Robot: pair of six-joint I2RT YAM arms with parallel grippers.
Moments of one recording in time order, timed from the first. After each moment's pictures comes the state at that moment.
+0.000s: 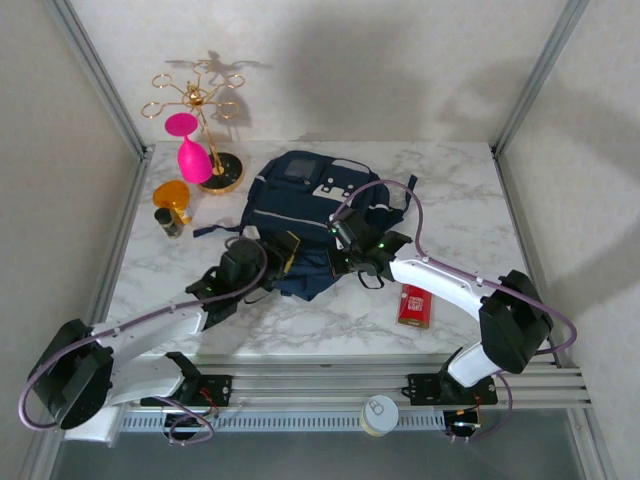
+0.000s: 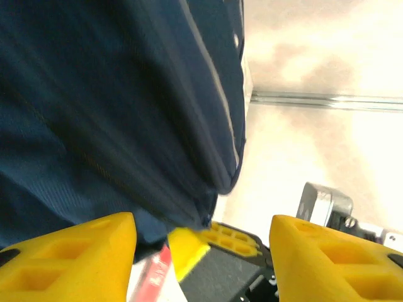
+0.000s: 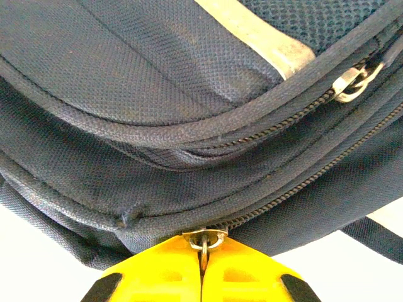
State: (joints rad) left arm -0.70 1.18 0.54 0.27 -0.05 -1.54; right arm 0.82 1.52 1.08 -0.52 0.05 0.40
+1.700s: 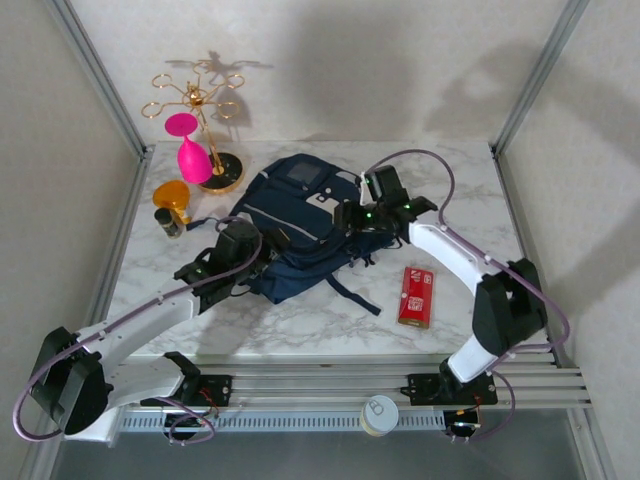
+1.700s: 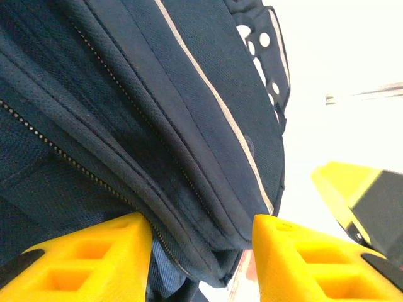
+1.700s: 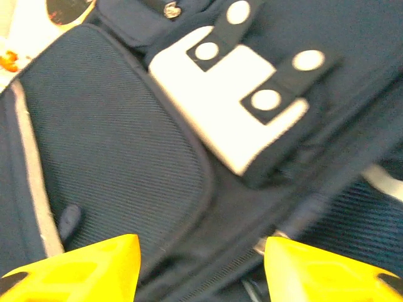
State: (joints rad) left arm -0.61 1.14 0.72 -0.16 -0.07 -1.20; right arm 0.53 1.63 1.27 -0.47 -0.25 0.49
